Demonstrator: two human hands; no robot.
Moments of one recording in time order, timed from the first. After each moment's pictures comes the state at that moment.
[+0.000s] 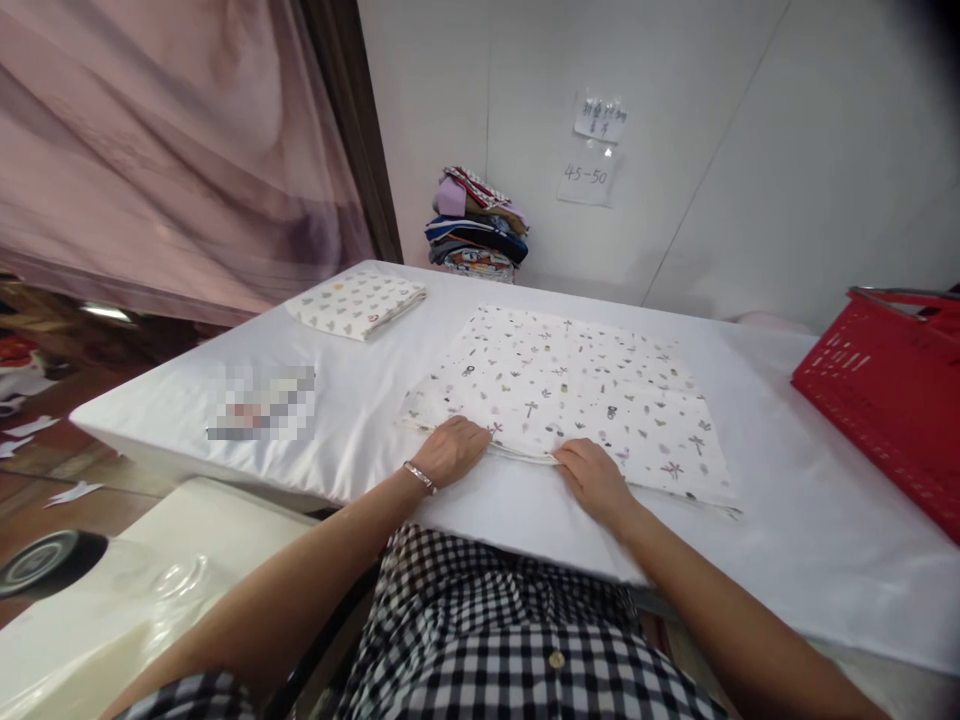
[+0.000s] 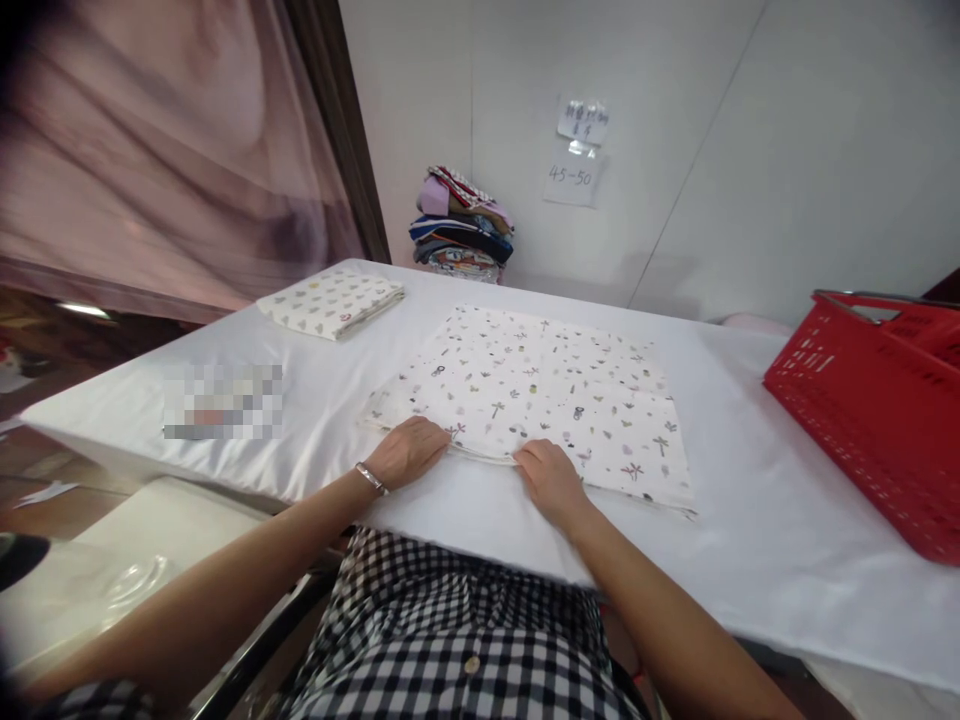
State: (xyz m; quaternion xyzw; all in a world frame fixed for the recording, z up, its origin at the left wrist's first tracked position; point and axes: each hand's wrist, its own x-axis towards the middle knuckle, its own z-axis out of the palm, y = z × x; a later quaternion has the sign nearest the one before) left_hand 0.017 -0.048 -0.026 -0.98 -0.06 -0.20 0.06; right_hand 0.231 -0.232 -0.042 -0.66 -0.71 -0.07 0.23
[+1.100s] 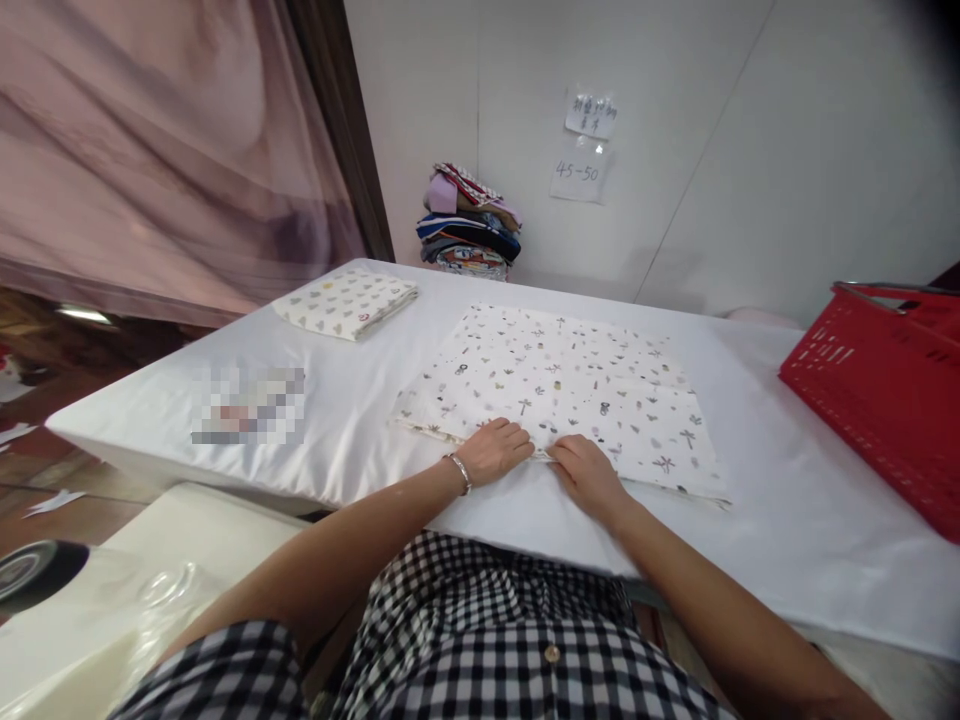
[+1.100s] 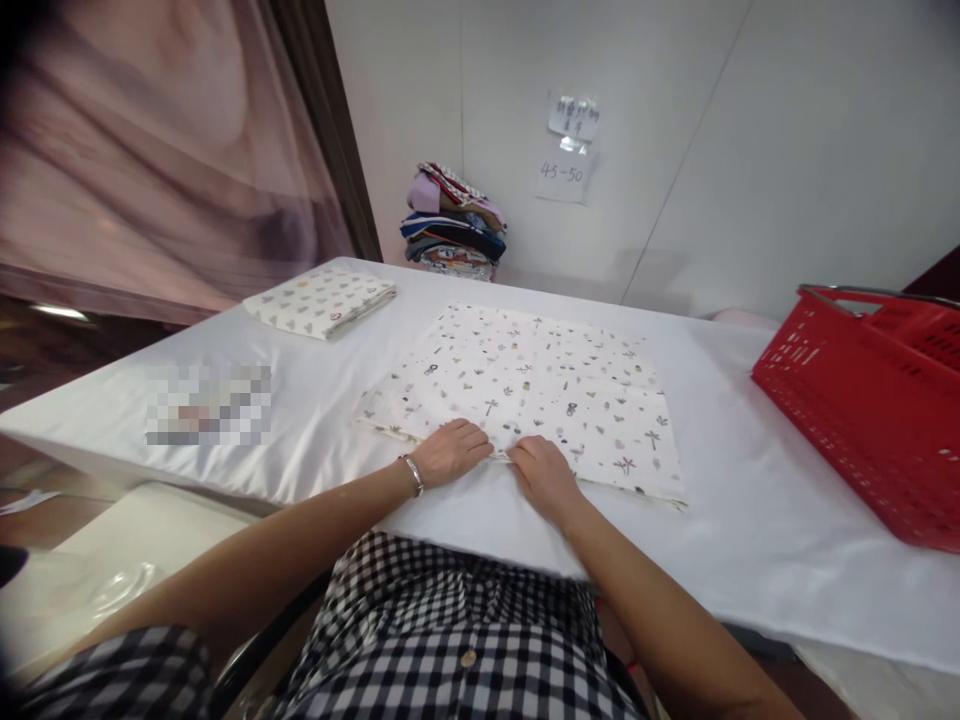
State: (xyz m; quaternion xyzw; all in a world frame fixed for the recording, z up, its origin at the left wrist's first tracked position) left_hand 0.073 -0.078 -0.025 -0.98 0.06 -0.17 0.12; right_hand 0.229 -0.232 -0.036 -0.66 -0.71 -0.06 0.22
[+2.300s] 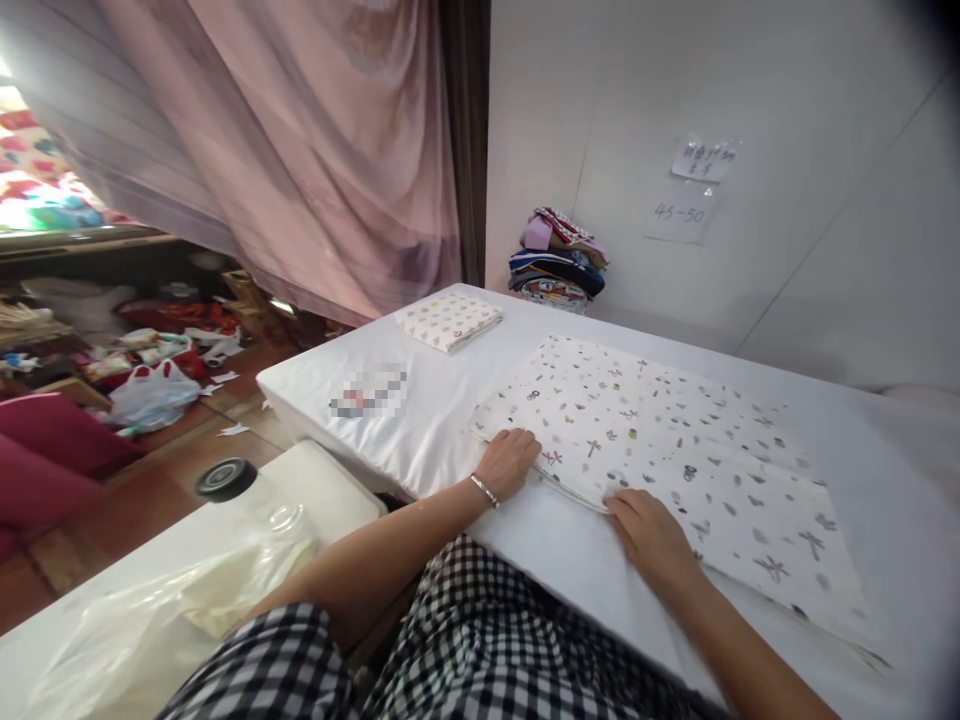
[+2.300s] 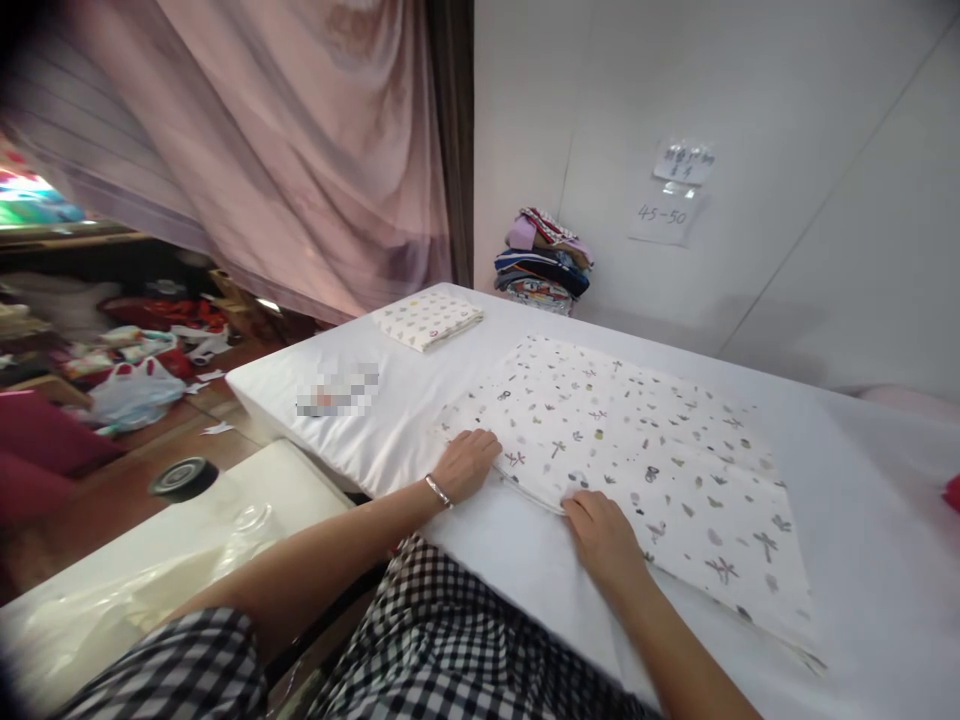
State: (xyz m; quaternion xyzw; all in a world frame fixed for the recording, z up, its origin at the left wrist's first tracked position) left_hand 0.017 -0.054 -0.029 -0.95 -0.24 -0.15 0.09; right_hand 0.231 -0.223 -0.052 -0.60 -0.76 -0.13 0.21
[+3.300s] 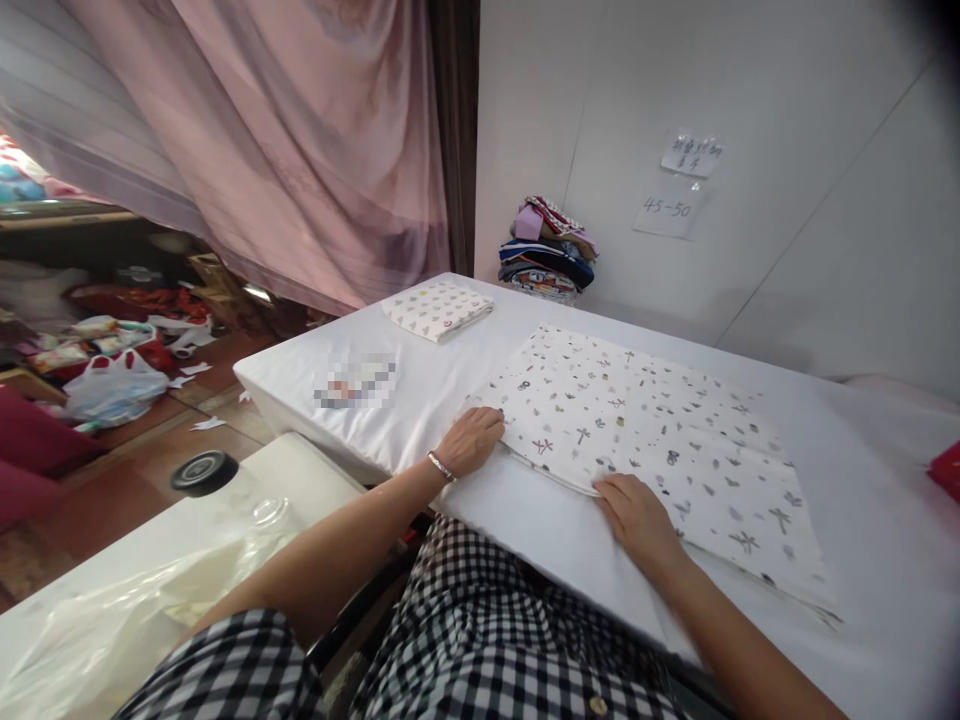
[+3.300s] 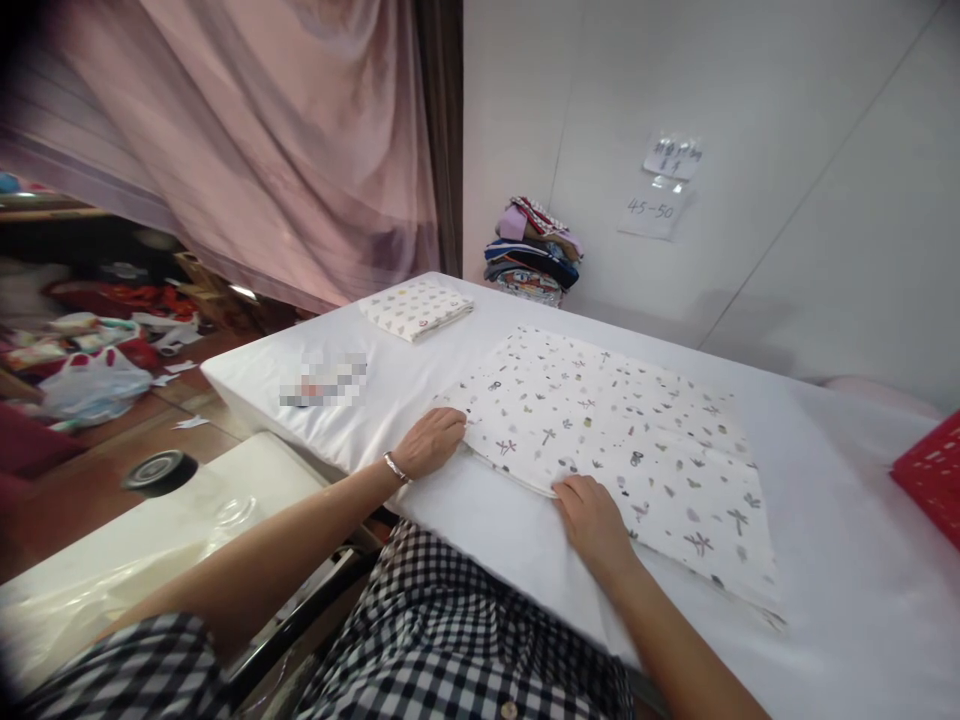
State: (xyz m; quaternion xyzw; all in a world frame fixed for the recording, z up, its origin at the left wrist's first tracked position) left_hand -0.023 -0.023 -0.026 -0.95 -0.18 -0.23 0.07; right_hand 0.230 -0.225 -0.049 -0.63 -0.74 -0.12 0.19
